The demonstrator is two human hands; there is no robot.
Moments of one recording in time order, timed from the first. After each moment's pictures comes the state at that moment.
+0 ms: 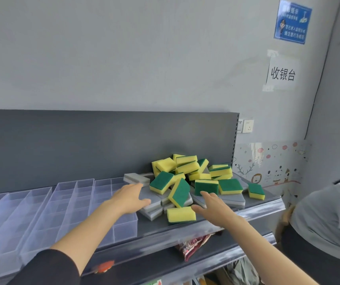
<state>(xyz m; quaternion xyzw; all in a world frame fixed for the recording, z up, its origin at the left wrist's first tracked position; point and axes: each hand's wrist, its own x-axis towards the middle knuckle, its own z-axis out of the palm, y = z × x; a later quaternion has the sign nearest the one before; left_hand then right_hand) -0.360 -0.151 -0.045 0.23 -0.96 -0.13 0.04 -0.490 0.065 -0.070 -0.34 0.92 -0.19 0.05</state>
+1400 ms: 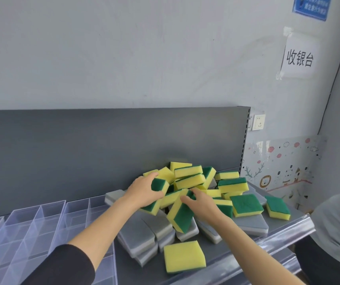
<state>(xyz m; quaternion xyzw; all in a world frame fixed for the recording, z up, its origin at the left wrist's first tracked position) -0.533 -0.210 -0.047 0.20 -0.95 -0.23 0.12 -0.605 -0.041 -0.069 -0.29 0.87 -0.39 0.08</state>
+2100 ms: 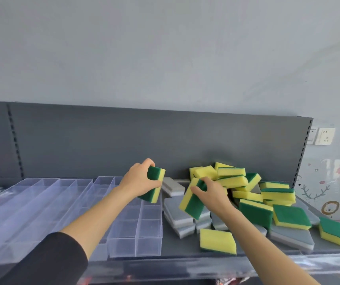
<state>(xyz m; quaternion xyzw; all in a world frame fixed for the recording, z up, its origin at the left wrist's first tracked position) -0.385 -0.214 -0.020 0.34 -0.88 -0.24 0.24 -0.541 -0.066 -0.052 -0.40 0.84 -0.37 0.03</state>
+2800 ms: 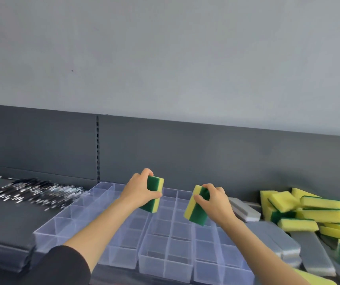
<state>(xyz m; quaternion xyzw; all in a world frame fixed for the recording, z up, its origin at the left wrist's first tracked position) -0.217 -0.333 -0.028 0.45 -0.81 -0.23 0.29 -0.402 -0.215 -0.044 -0.48 0.78 -0.39 0.05</state>
